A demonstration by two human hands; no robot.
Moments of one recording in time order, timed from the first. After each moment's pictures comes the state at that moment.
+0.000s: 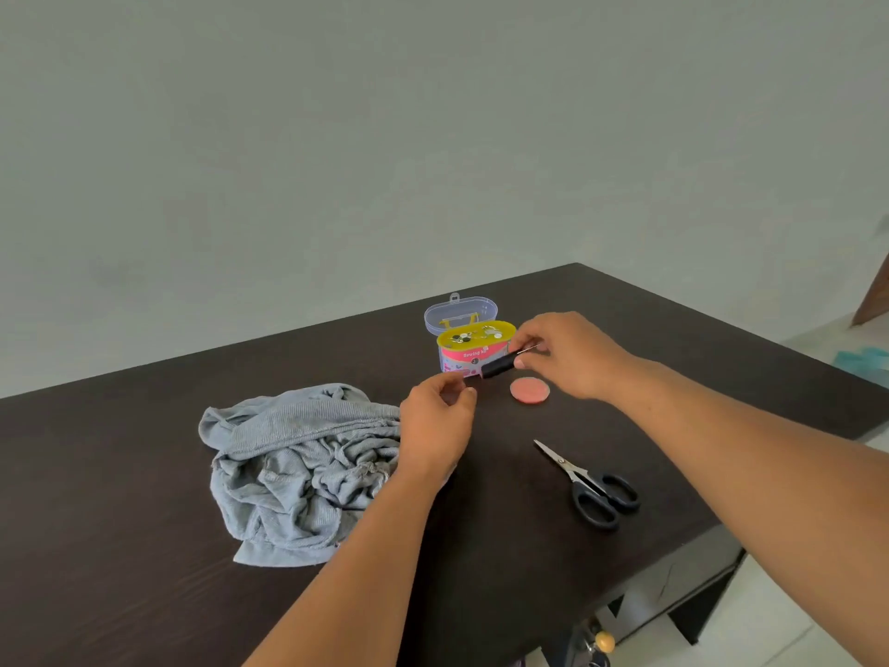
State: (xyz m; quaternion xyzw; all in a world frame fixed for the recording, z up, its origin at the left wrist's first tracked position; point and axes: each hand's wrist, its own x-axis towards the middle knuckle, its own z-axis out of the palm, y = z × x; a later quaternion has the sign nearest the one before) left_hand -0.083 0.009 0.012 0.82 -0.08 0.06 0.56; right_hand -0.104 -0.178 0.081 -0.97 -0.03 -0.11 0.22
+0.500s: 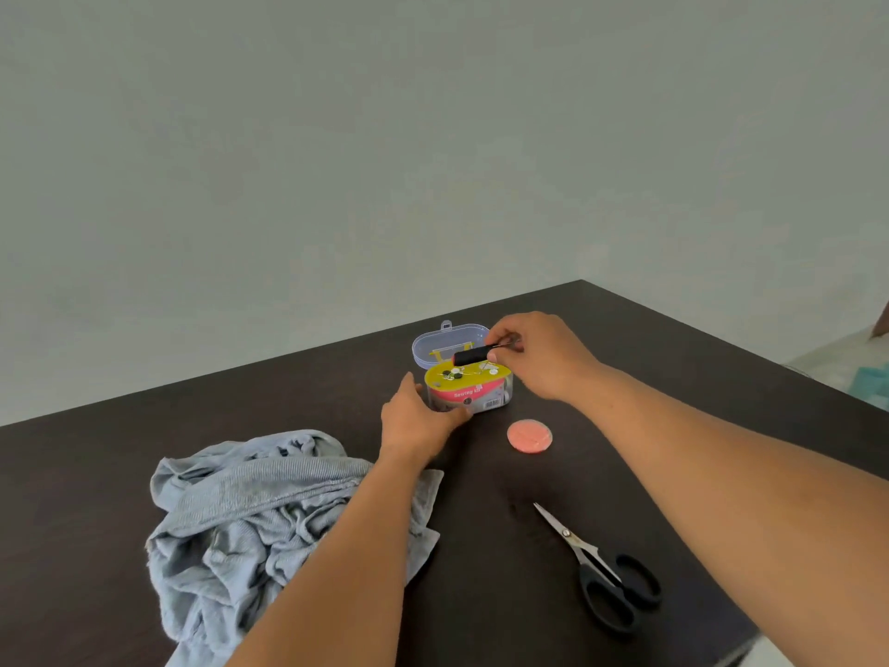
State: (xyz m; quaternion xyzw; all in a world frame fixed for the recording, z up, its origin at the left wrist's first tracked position) left_hand 0.007 -0.010 0.011 0.87 -0.02 -0.01 0.49; right_hand -0.024 -0.189 0.081 -0.94 -0.02 -0.16 0.31
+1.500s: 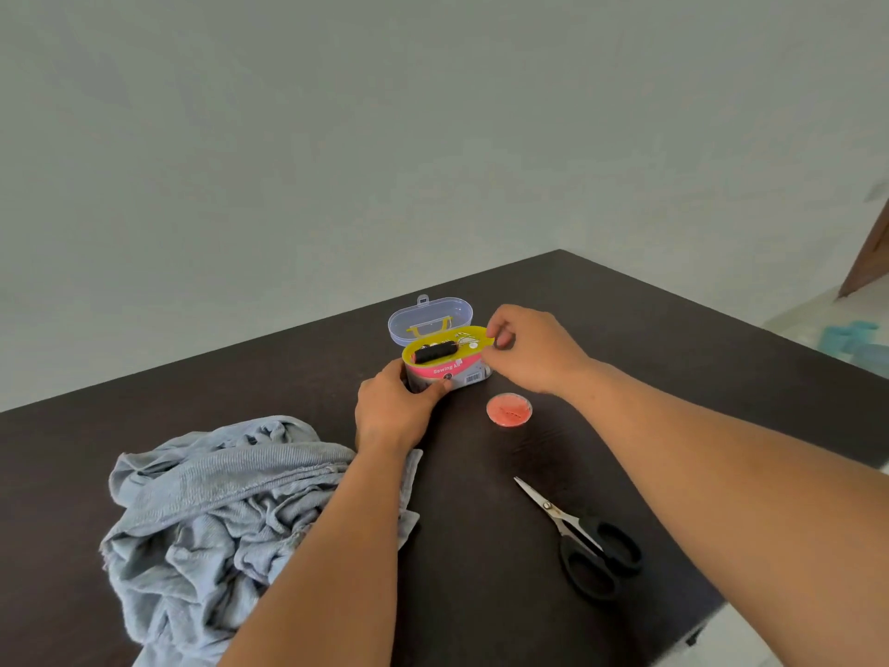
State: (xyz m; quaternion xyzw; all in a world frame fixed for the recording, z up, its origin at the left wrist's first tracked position) left_hand 0.021 -0.010 -0.012 0.90 -0.06 0.07 0.43; right_hand -0.031 -0.200 0.051 -0.94 0.03 -0.14 0.32
